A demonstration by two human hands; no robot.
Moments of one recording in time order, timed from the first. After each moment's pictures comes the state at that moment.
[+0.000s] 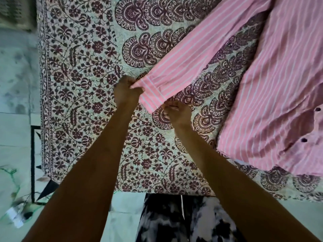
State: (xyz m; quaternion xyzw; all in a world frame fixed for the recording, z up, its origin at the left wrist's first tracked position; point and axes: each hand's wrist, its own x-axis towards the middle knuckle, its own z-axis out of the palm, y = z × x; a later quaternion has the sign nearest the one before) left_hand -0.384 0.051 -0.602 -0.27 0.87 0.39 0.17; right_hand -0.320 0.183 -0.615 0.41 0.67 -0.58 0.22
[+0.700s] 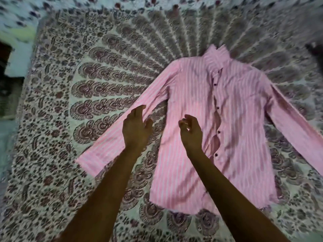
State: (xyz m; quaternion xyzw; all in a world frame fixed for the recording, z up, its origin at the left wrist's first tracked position) left_hand -0.420 0.306 -0.468 0.06 0.95 0.32 -0.01; right_hand -0.369 0.455 -0.472 0.33 0.76 -0.55 -0.07
